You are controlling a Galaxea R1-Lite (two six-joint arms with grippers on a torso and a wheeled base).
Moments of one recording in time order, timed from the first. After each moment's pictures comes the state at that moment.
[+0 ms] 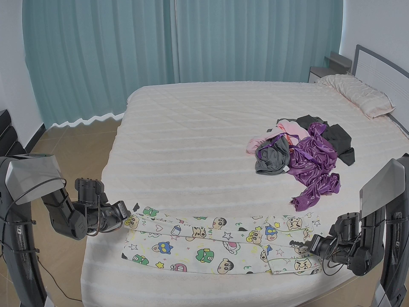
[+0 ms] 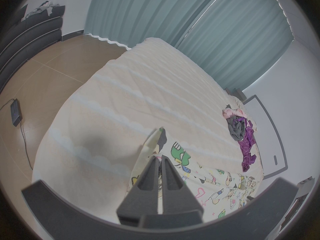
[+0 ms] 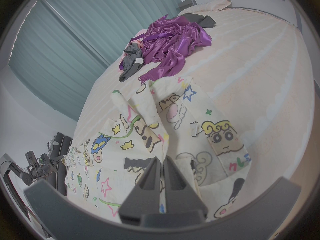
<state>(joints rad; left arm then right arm) -0.05 2.29 -0.69 -0.89 -0.21 -0.55 0.17 2.40 -0.10 -1.55 0.05 0.64</state>
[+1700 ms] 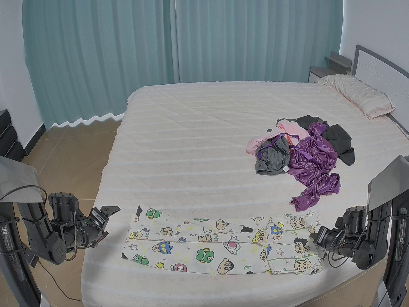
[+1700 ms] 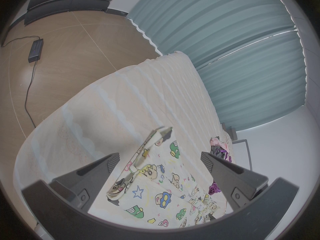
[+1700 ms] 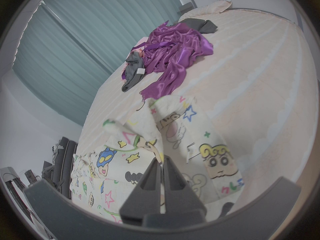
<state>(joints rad) 0.01 2.15 -0.29 -1.26 -0.25 -0.98 0.07 2.37 -0.14 -1.55 0.13 0.60</state>
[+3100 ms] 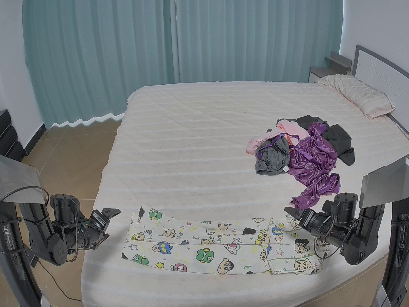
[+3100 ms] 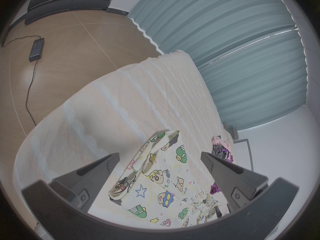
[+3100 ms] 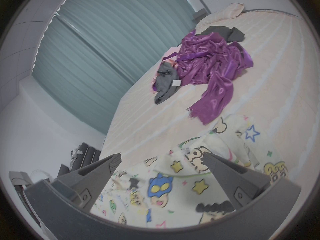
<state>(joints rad) 0.01 2.17 -0.28 -1.27 -0.25 -0.98 0.22 2.30 -0.30 -1.55 0.11 0.72</state>
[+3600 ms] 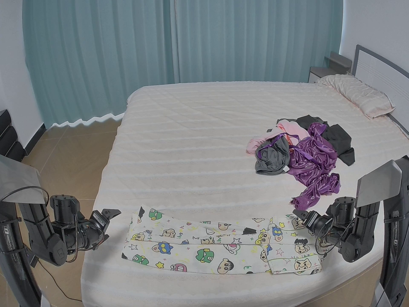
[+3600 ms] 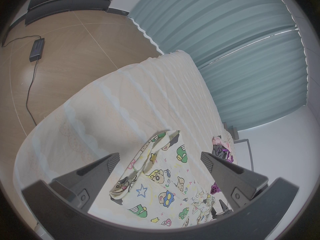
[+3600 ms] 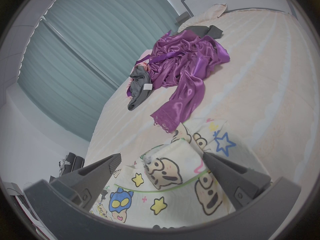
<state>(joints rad) 0.01 2.17 -0.28 -1.27 -0.25 -0.98 0.13 2.44 -0.37 -1.55 0.07 0.72</state>
